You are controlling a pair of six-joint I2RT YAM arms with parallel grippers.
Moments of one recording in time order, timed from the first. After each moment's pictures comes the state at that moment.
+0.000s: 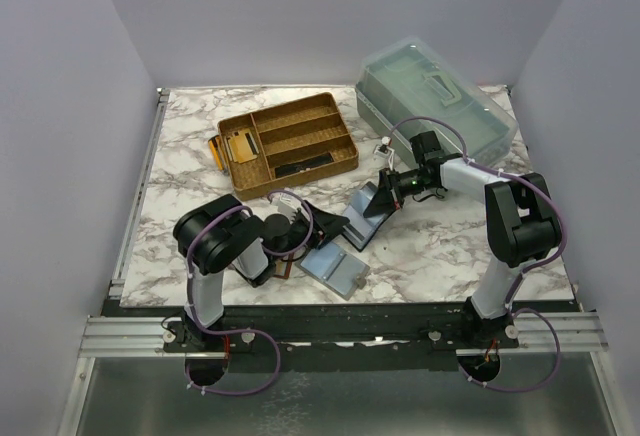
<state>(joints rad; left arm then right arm) -0.73 1.88 0.33 1.41 0.17 -1.42 0.27 1.81 1.08 -0.45 -1.17 -0.19</state>
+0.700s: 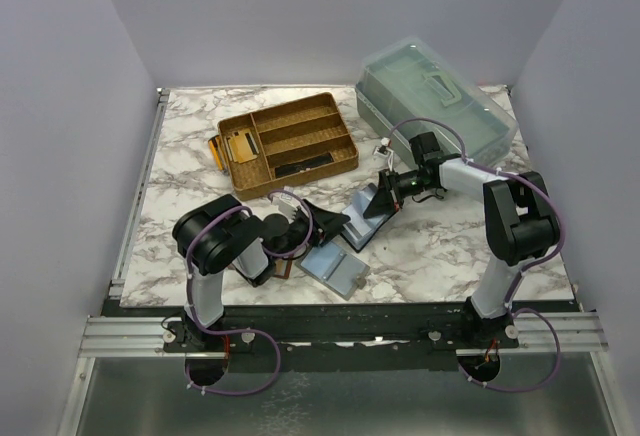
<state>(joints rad) -0.73 1.91 0.33 1.46 0.17 -1.48 0.27 1.83 1.08 -0.45 -1.17 -0.19</state>
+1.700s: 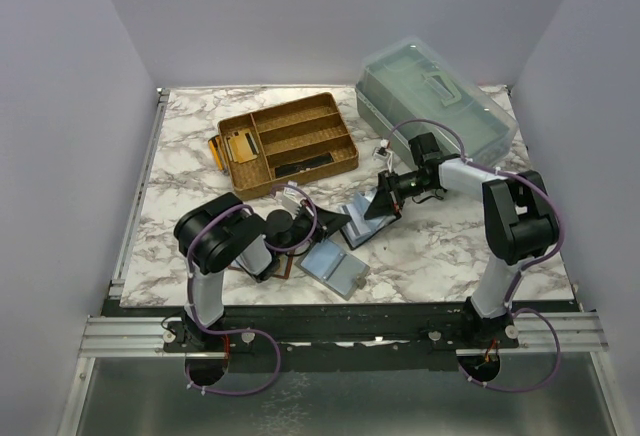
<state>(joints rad) -0.73 1.92 0.39 1.44 0.16 -1.42 0.27 1.84 1.08 -0.46 -1.15 -0.22</state>
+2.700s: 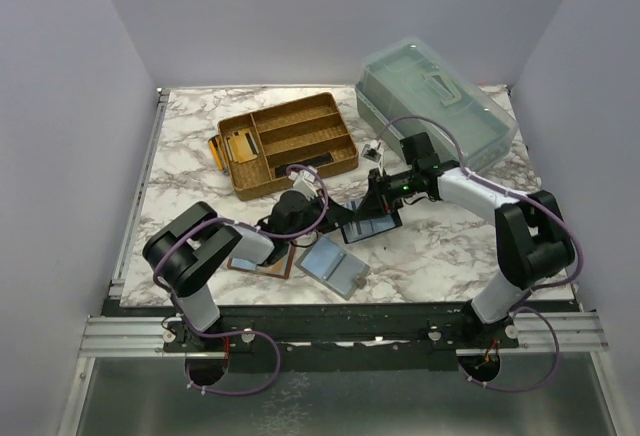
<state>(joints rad) -0.75 1.71 0.54 0.93 0.20 -1.05 0.37 1.62 1.02 -0.32 -1.10 -0.18</state>
